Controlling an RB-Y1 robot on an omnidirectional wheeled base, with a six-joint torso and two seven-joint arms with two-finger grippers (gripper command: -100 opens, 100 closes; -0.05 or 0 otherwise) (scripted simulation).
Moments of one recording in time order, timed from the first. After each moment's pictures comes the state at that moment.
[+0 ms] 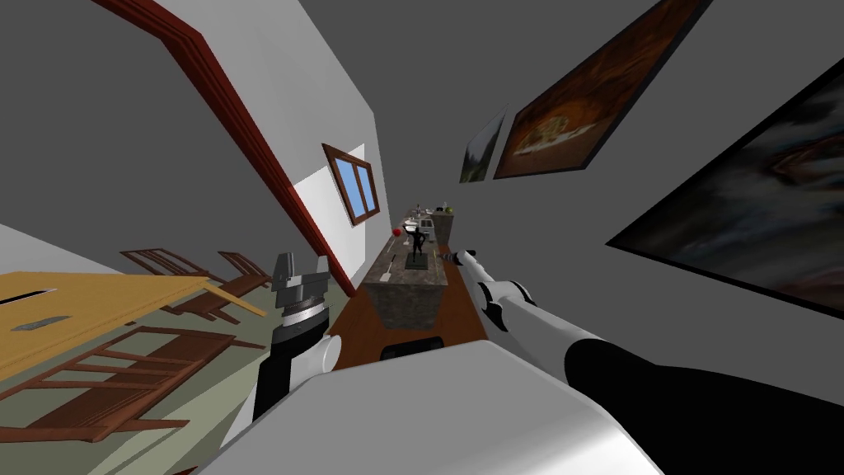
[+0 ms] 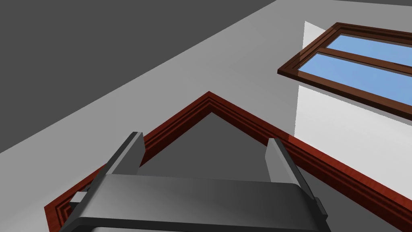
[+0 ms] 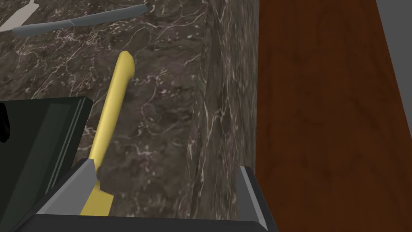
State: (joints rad) left arm 0.48 -0.01 0.04 -2.21 0.10 -0.61 0.03; right arm -0.77 -0.38 -0.23 -0.56 -0.85 0.64 -1.20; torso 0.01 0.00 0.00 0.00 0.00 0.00
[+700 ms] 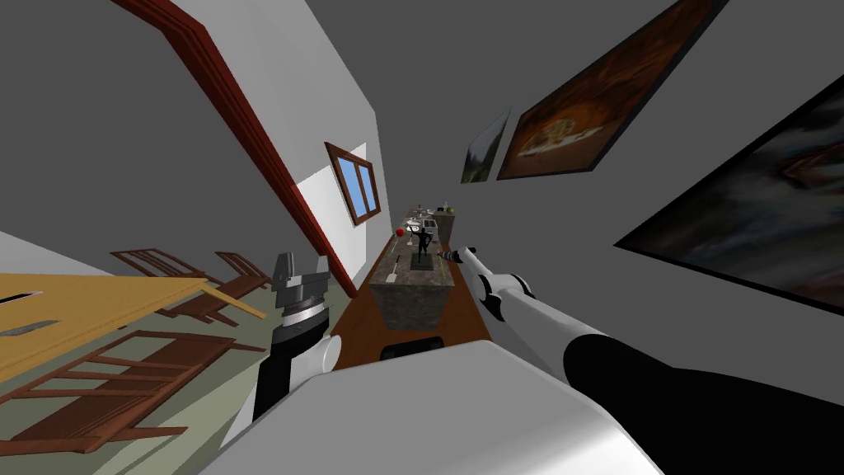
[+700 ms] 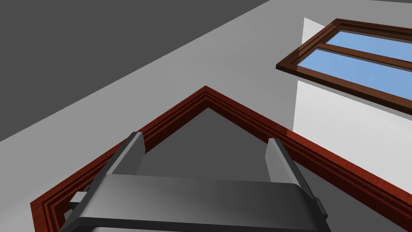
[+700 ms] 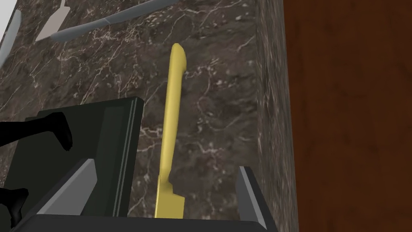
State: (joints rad) left arm 0.48 -0.01 0.04 -2.21 0.10 -0.61 0.03; right arm -0.86 -0.40 -0.27 -0.44 -0.90 0.72 -1.25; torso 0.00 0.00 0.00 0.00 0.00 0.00
